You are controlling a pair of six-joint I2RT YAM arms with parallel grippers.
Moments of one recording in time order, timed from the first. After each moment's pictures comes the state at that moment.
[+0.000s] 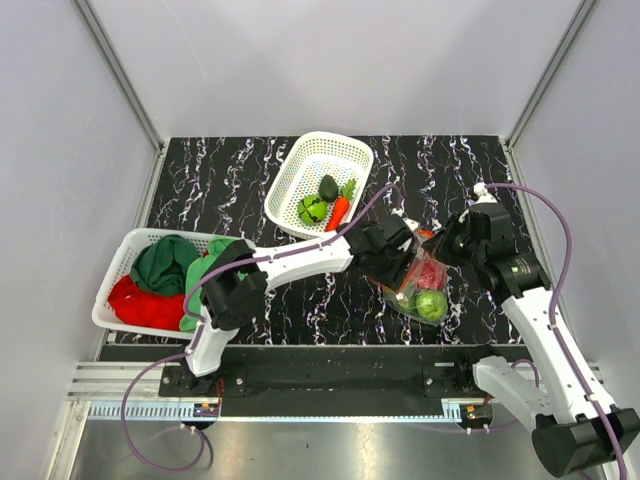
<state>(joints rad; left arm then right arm) -1.06 2.05 1.67 -0.61 0.05 -0.48 0.25 0.87 0.93 -0.70 -0.07 0.60</state>
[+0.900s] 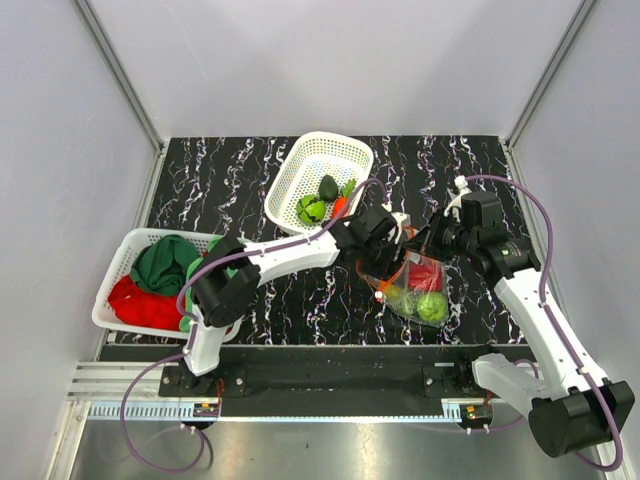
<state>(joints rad) -0.99 2.00 1.55 -0.43 0.27 -0.54 0.25 1.00 0.97 -0.66 -0.33 0.58</state>
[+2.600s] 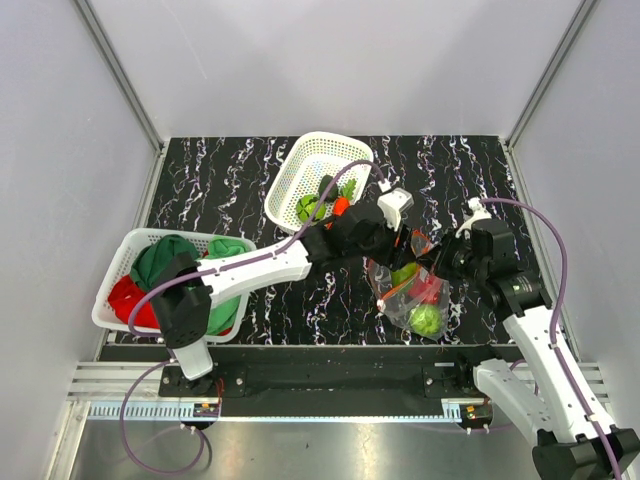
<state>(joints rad) -1.04 1.74 1.38 -0.11 0.08 -0.40 0.25 0.77 0.82 -0.68 -0.22 0.56</state>
